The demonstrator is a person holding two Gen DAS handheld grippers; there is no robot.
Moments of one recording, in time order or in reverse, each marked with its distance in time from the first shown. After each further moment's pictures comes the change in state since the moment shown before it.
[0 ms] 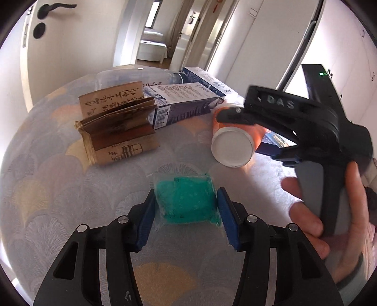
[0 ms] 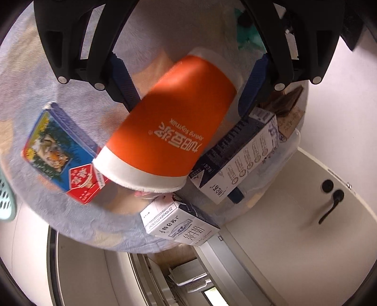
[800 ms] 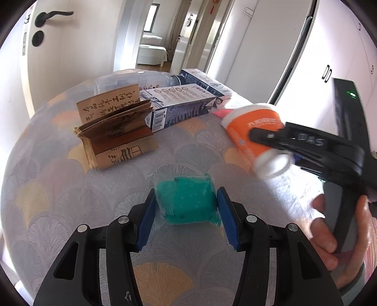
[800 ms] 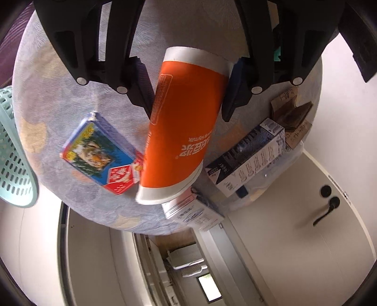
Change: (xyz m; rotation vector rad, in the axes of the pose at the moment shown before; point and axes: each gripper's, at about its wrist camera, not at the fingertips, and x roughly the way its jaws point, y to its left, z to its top) left arm -0.003 -0.007 -0.001 0.027 -0.022 0.027; right arm -0.052 -0.017 -0.031 -0.091 -0.132 -0.064
